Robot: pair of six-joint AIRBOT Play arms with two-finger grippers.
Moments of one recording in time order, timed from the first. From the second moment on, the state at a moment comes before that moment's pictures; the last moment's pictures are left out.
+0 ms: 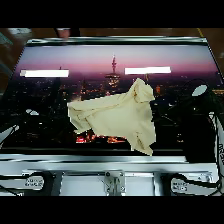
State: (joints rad) left arm 0.16 -1.51 0.71 0.65 -1.10 -1.12; right arm -0.18 -1.45 1.08 -1.07 1.52 1.38
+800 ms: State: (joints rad) left arm 0.22 -1.25 0.75 0.63 -1.19 -1.07; right arm -0.06 -1.42 0.86 -1.04 1.16 1.44
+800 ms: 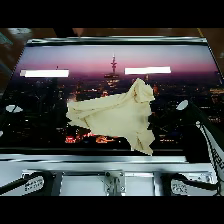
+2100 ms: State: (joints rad) left arm 0.43 -0.60 1.60 1.00 -1.33 -1.35; right arm -0.07 -0.69 1.71 -1.19 1.35 1.54
